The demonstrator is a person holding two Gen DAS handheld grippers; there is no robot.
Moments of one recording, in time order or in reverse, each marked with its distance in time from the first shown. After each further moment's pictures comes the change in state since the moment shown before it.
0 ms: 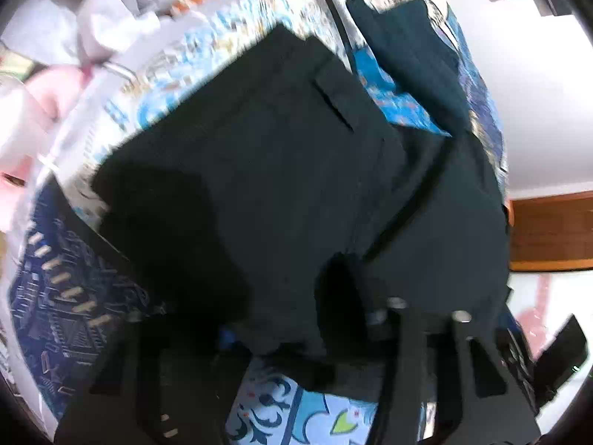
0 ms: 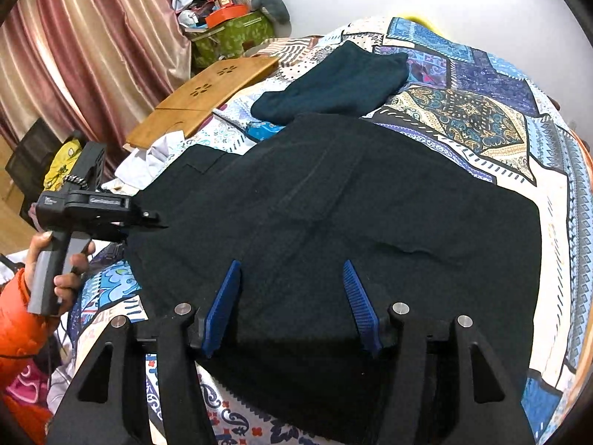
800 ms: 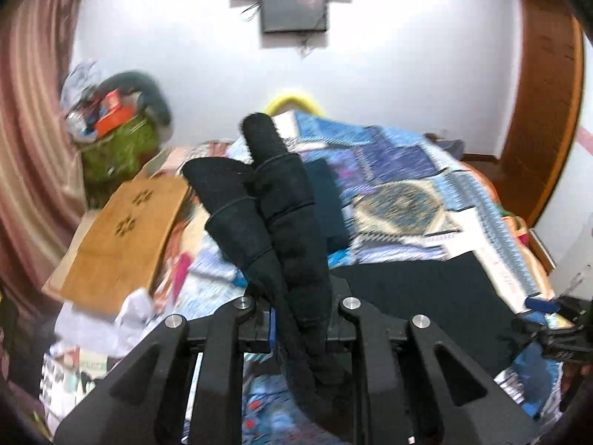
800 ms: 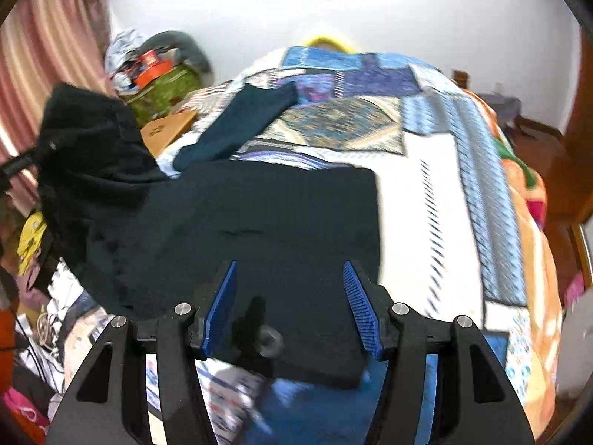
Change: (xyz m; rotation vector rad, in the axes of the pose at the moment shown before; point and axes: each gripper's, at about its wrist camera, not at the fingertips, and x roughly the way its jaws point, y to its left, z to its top) left arm -0.135 -0.224 -0.047 0.759 -0.604 0.177; right arm -0.088 -0.090 -0.051 0.259 -0.136 -0.185
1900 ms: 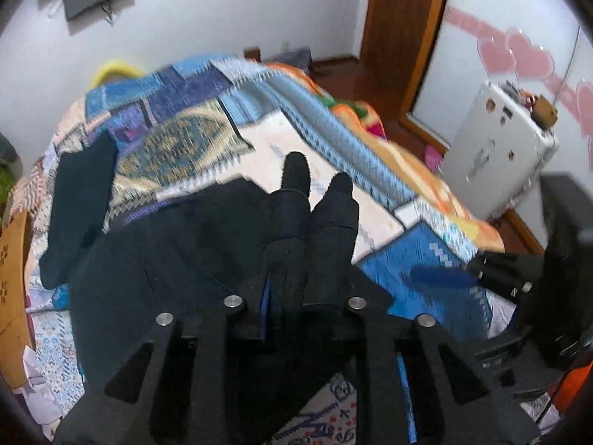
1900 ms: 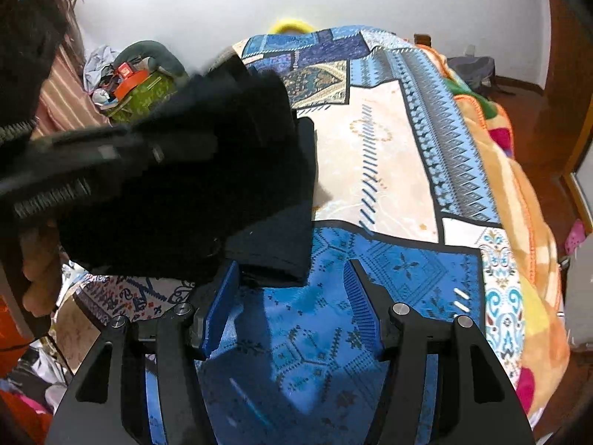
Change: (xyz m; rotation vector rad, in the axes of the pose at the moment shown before) left arm 0.062 -0.231 -0.039 0.383 0.314 -0.460; right arm -0.025 -0.038 -0.045 0.098 0.009 0.001
